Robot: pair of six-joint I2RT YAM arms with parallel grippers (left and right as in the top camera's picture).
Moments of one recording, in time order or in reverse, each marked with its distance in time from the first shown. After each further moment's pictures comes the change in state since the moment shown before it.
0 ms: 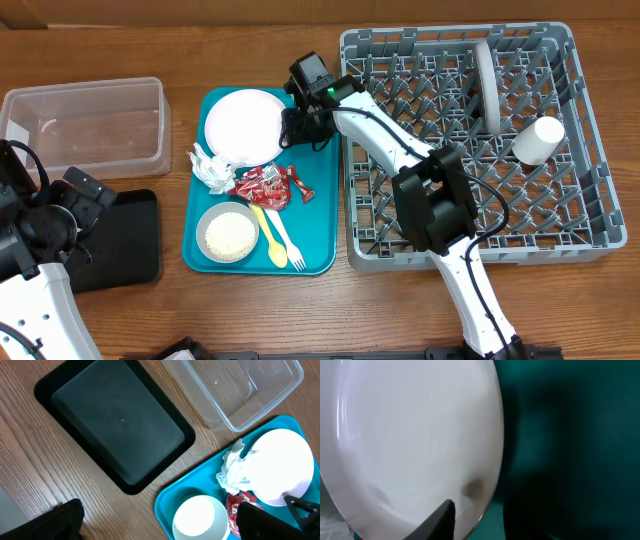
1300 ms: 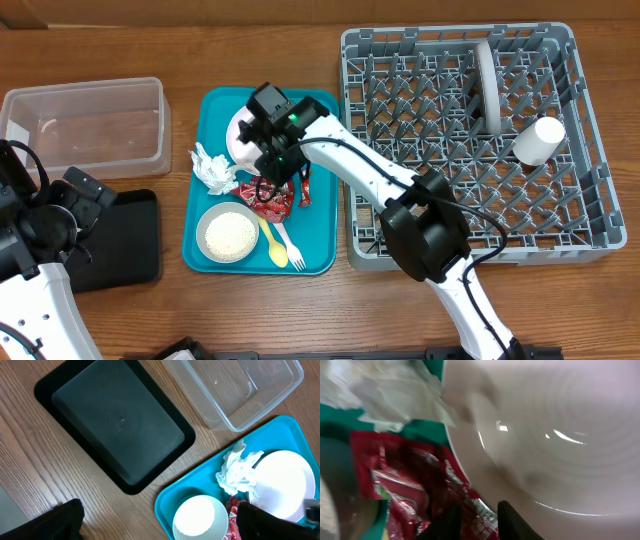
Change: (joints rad) left arm 0.000 0.000 0.000 0.000 0.000 0.000; right arm 0.178 -0.126 -0.091 -0.195 0.100 -0.481
